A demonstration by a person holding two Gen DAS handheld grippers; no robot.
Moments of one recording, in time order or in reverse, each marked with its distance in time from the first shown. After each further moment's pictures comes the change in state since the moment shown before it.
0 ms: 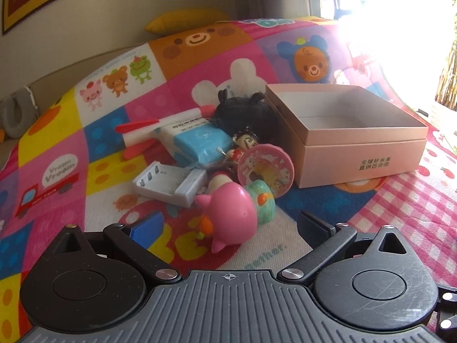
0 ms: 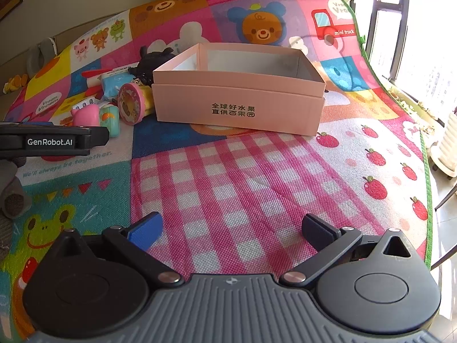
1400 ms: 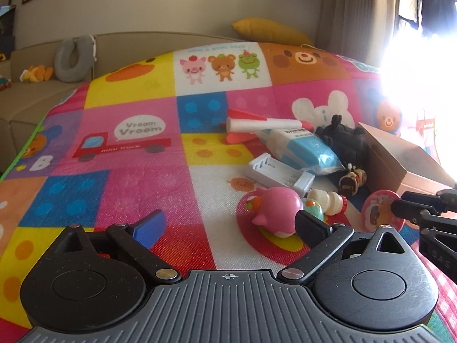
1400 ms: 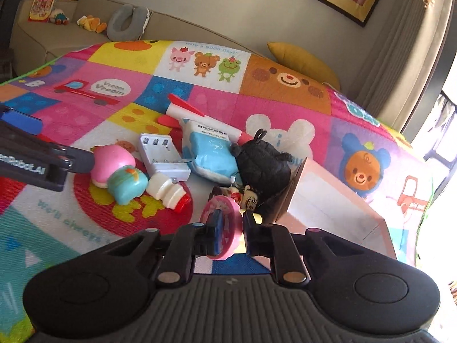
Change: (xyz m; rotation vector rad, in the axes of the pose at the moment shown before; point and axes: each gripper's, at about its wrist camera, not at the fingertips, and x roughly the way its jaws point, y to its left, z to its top) left arm -0.029 0.120 -0.038 -0.332 -0.046 0.065; right arm 0.029 0.138 0.066 -0.558 -0.246 0.033
